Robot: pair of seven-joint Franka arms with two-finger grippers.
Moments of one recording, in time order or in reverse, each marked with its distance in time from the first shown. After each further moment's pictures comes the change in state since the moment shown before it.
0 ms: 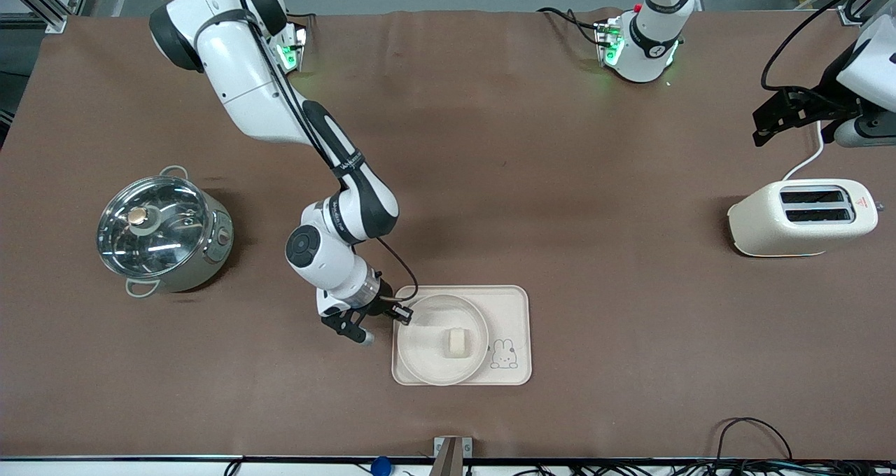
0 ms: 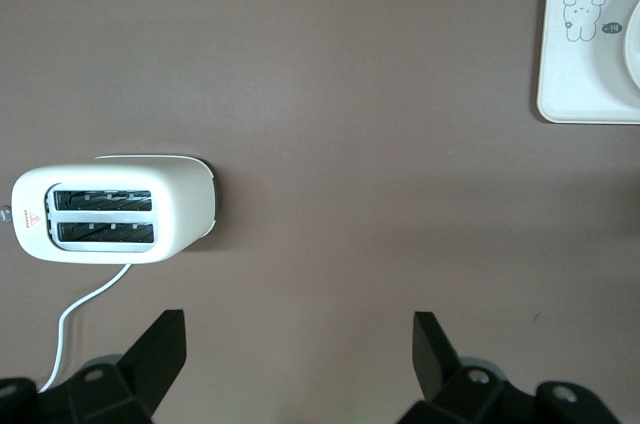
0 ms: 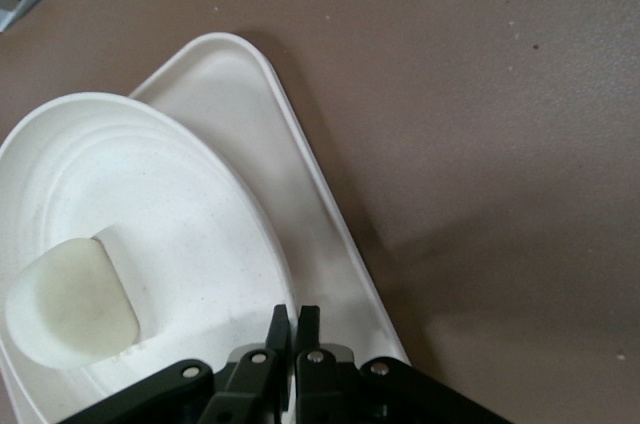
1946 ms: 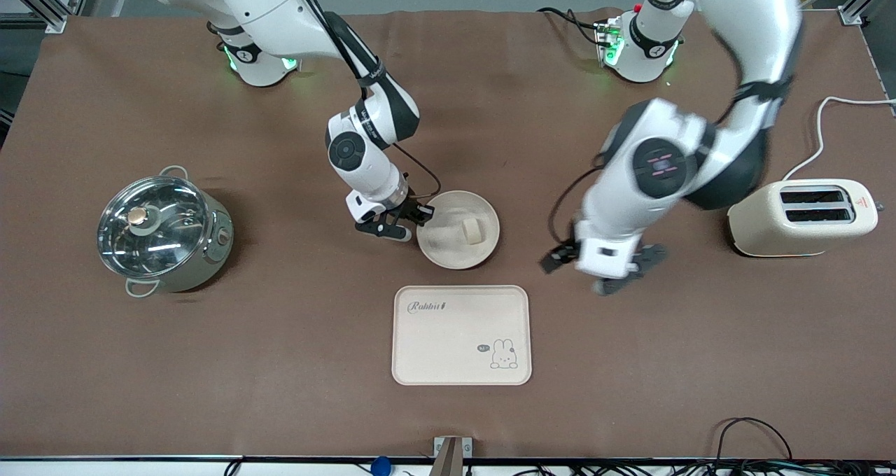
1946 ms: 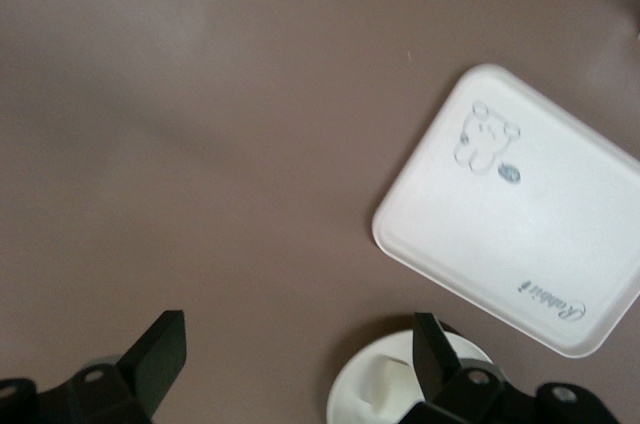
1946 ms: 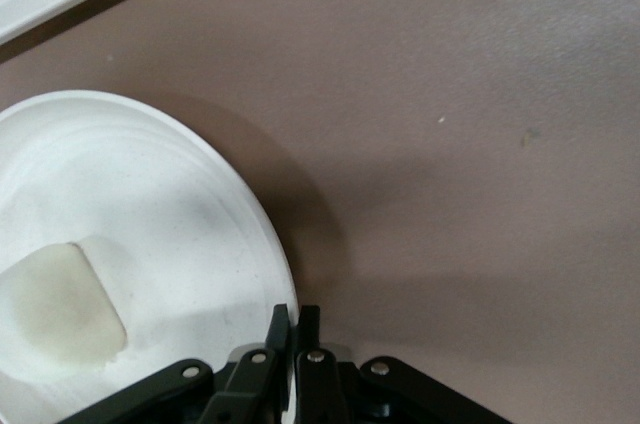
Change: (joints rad) left arm -0.076 0.473 -0.261 0.084 0.084 0.404 -0.849; right arm 0.206 -0.388 0.022 -0.663 0.023 0.110 -0.018
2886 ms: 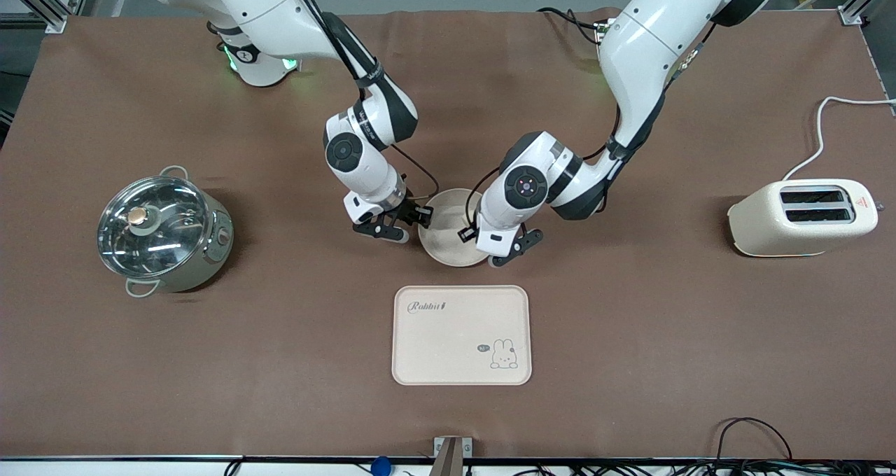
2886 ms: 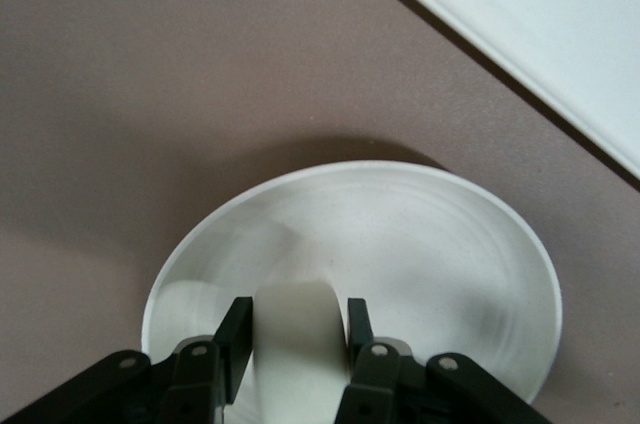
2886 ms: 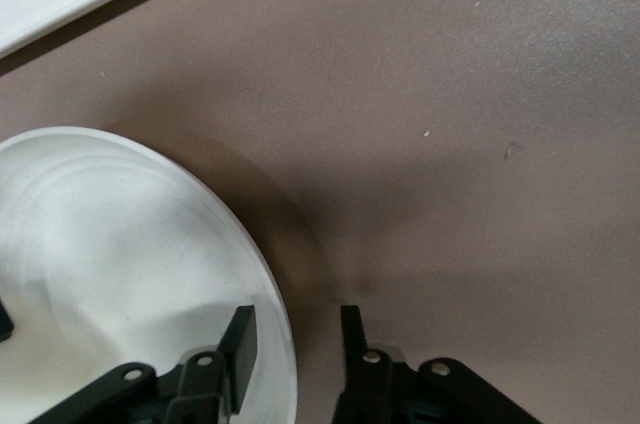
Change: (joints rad) left arm -0.266 0.320 -0.020 -0.160 -0.101 0.410 -0.269; right arm -0.012 -0.002 -0.001 -0.006 0.000 -0.001 -0.001
